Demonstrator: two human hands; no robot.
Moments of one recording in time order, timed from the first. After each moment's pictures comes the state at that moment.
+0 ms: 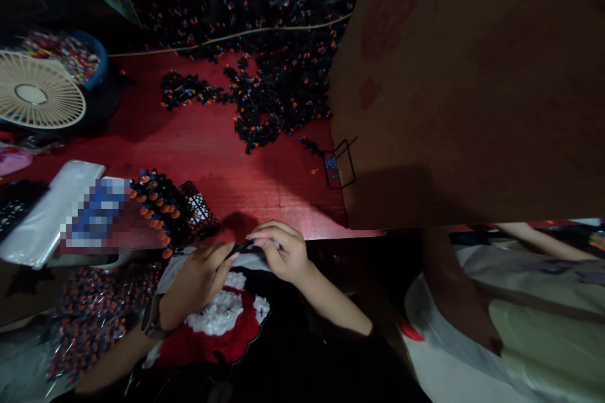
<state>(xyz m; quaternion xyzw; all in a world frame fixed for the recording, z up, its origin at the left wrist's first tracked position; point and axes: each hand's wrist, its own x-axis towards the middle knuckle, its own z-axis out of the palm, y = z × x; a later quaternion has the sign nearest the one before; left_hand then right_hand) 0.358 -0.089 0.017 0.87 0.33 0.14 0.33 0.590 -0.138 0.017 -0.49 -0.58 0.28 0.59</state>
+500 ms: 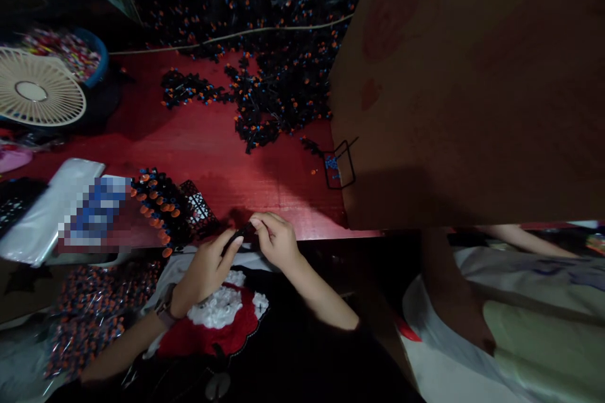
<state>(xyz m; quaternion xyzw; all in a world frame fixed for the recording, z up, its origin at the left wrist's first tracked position) 0.378 -0.086 0.008 0.80 0.42 0.17 0.40 0.579 -0.123 -0.018 -0.59 -0.58 0.25 0.50</state>
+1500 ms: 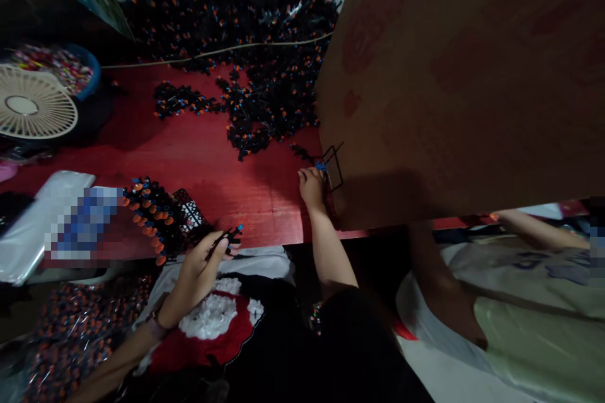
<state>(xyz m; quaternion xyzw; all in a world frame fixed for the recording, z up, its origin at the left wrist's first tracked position) 0.377 -0.090 -0.008 0.62 0.46 0.27 0.57 0.778 -0.012 -0.139 -0.79 -0.52 -0.01 0.32</state>
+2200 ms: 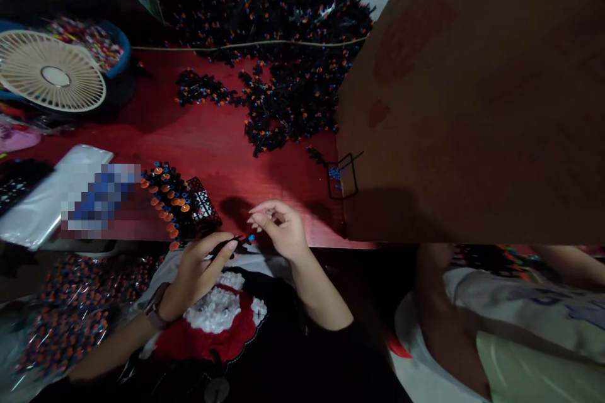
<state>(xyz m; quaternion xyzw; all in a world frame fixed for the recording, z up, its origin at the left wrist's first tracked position) 0.366 -0.095 0.016 0.70 0.42 0.34 0.46 0.590 -0.095 0.010 -0.50 -0.48 0.43 0.58</state>
